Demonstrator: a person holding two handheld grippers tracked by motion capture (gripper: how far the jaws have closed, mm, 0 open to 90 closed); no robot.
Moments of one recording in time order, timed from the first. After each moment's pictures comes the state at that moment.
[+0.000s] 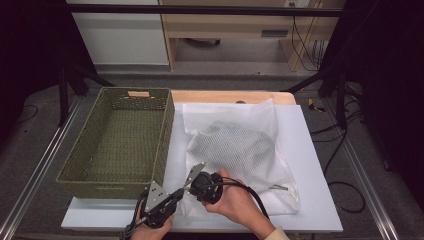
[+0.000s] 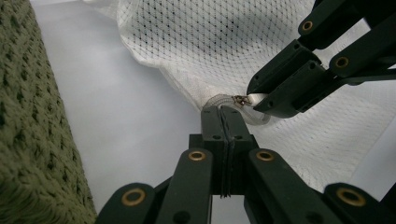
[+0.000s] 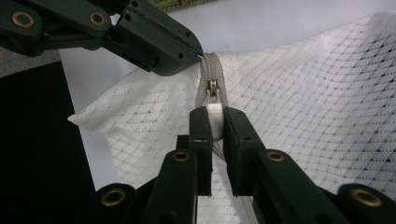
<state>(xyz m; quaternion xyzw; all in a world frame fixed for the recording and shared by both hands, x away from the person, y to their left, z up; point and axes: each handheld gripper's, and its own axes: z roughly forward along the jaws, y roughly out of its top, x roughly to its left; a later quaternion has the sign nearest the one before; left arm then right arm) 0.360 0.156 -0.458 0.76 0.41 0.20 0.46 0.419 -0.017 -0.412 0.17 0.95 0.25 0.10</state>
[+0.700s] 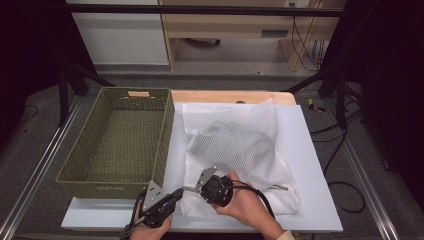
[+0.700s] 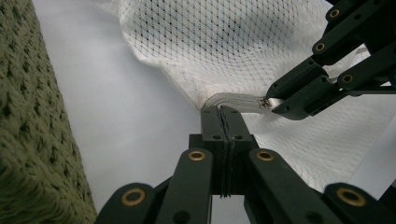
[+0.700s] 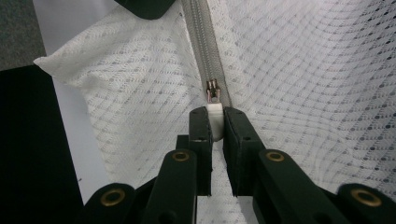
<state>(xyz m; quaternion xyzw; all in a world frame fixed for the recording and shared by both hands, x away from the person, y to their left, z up) 0.361 0.160 -0.460 0.76 0.42 0.19 0.47 0.419 -0.044 -0.431 0.17 0.95 0.26 0.10</state>
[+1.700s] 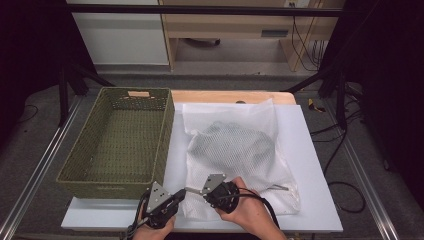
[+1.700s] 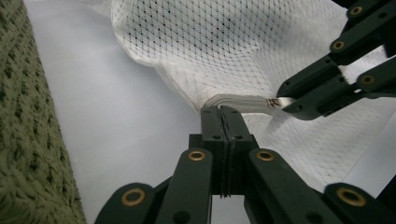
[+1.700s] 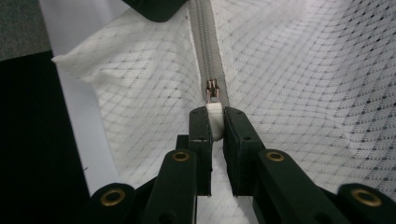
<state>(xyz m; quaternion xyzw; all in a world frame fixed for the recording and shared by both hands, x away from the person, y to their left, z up) 0.359 0.152 -0.459 0.76 0.41 0.19 0.46 0.401 -0.058 -0.433 0.18 0.93 0.28 0.13</state>
